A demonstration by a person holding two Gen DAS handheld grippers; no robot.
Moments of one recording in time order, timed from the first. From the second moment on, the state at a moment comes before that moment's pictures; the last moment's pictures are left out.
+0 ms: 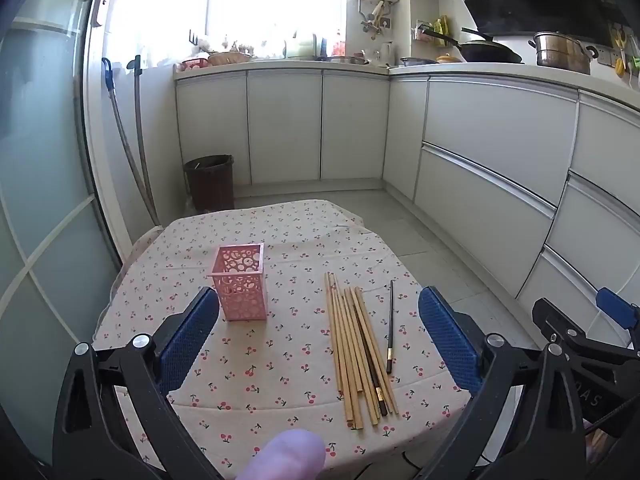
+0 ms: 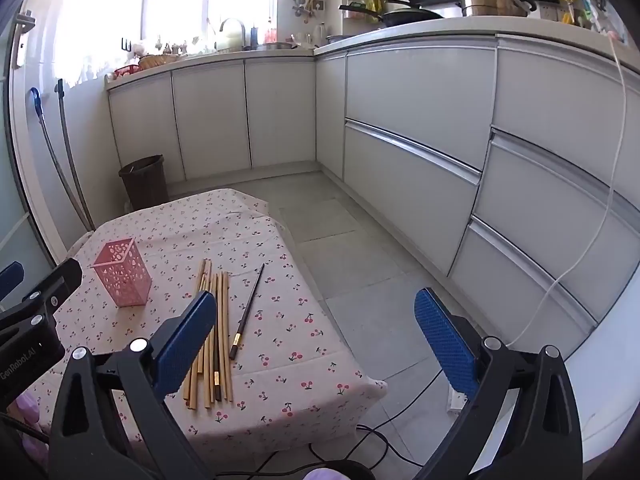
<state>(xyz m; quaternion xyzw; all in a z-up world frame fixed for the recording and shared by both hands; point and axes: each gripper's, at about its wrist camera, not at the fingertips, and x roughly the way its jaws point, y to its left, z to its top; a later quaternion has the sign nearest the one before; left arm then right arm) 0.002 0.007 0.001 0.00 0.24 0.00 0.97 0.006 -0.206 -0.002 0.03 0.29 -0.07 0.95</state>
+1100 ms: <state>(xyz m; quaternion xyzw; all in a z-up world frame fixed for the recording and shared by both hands) 0.007 0.008 -0.007 0.00 0.26 0.00 0.97 0.008 -0.204 -0.006 0.03 0.30 -0.07 0.95</state>
